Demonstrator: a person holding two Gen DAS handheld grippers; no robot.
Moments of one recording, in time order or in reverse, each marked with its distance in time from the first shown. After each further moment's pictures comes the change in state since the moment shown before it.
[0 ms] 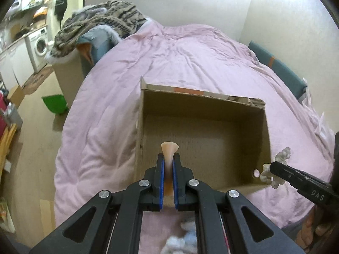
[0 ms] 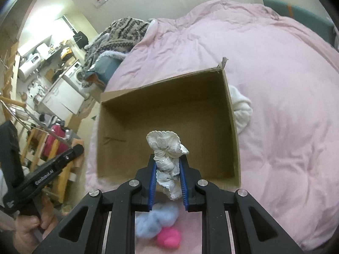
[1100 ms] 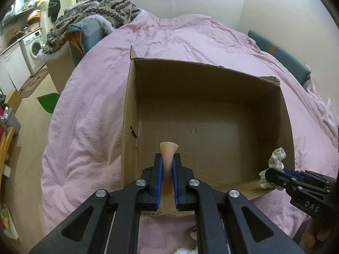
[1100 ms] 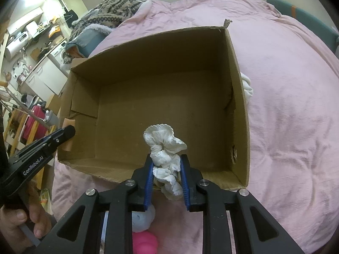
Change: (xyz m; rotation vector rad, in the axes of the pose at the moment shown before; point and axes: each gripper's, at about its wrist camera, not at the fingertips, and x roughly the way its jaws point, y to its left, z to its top) left arm 0.059 0.001 -0.030 0.041 0.033 0.006; right arm 0.064 0.009 -0.024 -0.062 0.110 -0.121
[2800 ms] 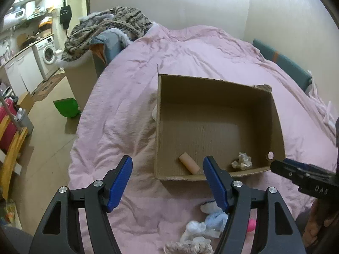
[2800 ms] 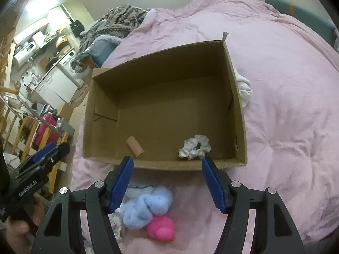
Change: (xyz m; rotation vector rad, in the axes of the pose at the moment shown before) left arm -0.083 0.014 -0.027 -0.016 -0.071 0.066; right arm -0.039 0.005 -0.017 0.026 -0.050 0.081
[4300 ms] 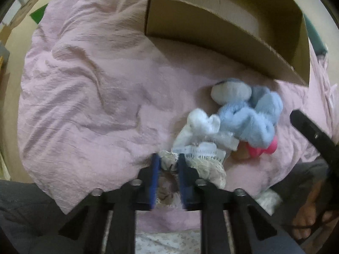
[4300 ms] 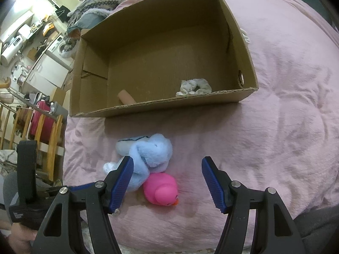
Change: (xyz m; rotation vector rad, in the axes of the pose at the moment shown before) left arm 0.077 0.005 -0.113 -0.124 0.691 -0.123; right arm 0.028 0.004 -0.052 0.066 0.187 -0.036
